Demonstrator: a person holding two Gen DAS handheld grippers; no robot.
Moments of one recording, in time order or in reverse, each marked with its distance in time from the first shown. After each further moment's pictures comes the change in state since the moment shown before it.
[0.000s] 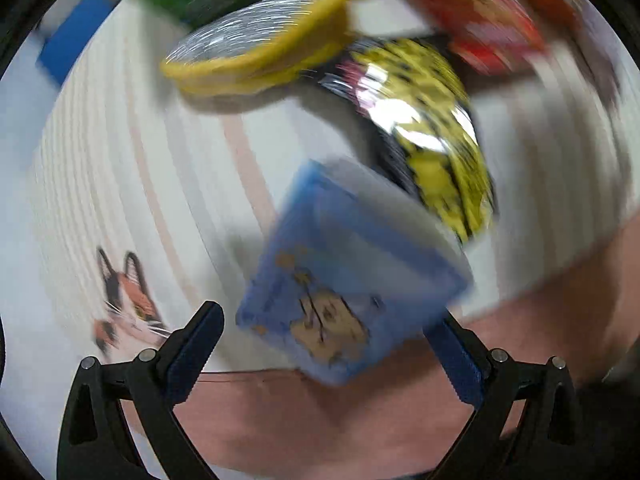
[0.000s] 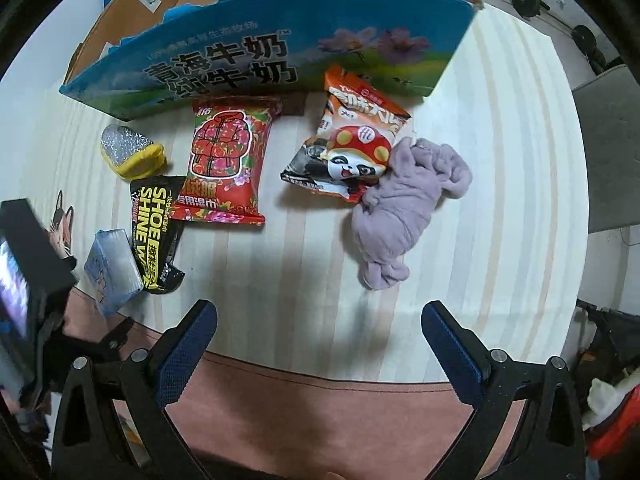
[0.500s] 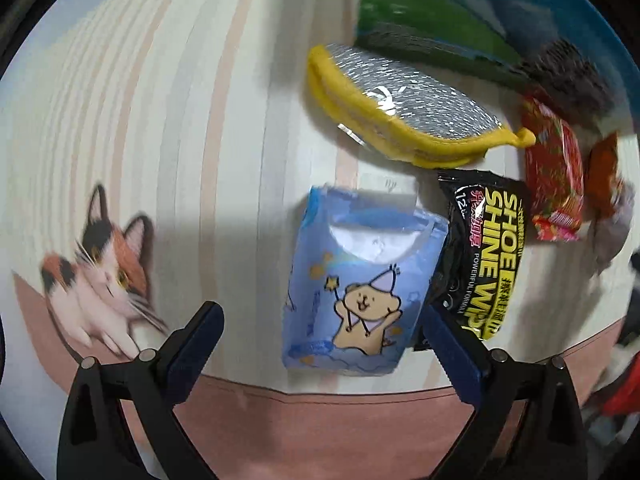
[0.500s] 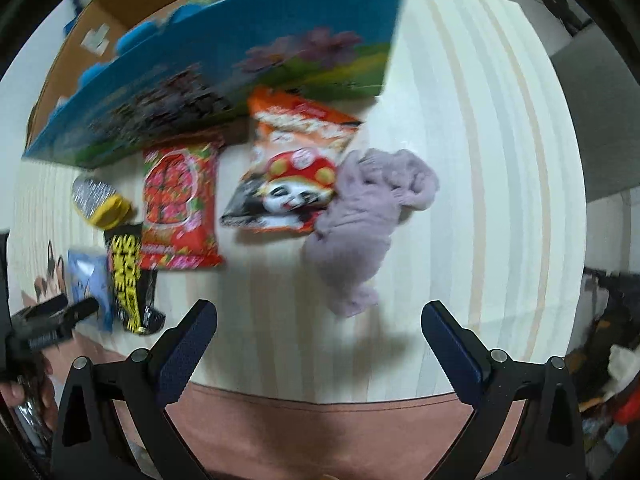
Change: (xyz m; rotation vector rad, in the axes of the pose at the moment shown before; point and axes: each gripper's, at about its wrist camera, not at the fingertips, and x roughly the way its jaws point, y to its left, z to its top) left arm -0.012 0.062 0.023 -0.305 -0.038 -0.154; right arm 0.009 -0.046 0.024 0.167 0.000 0.016
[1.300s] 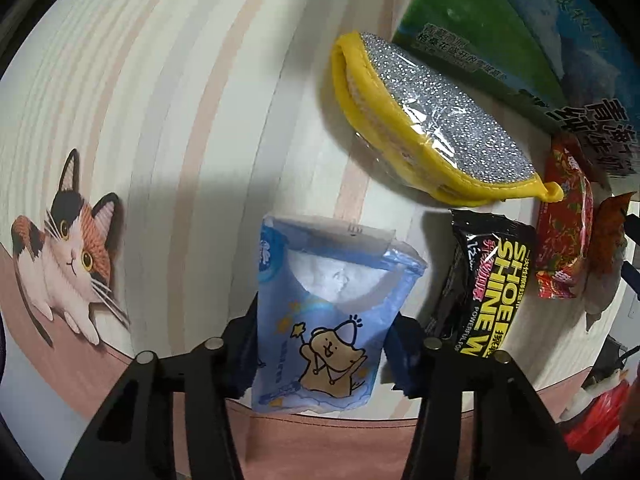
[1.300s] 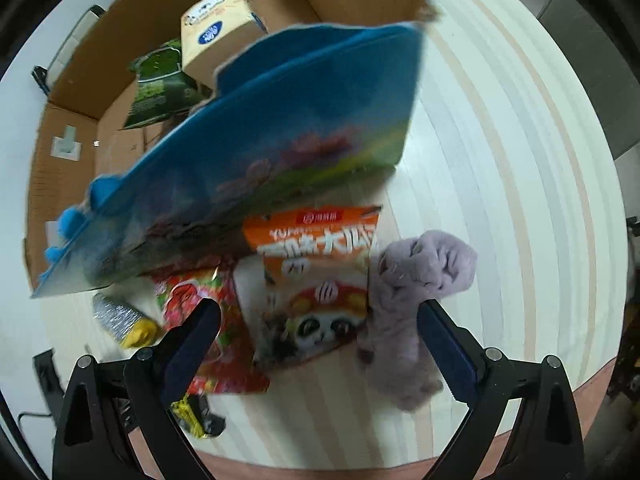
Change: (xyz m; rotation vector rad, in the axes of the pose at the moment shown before) left arm 0.040 0.044 0.017 -0.205 0.053 -0.093; right arm 0.019 -0.012 0.074 0.212 -0.070 0.098
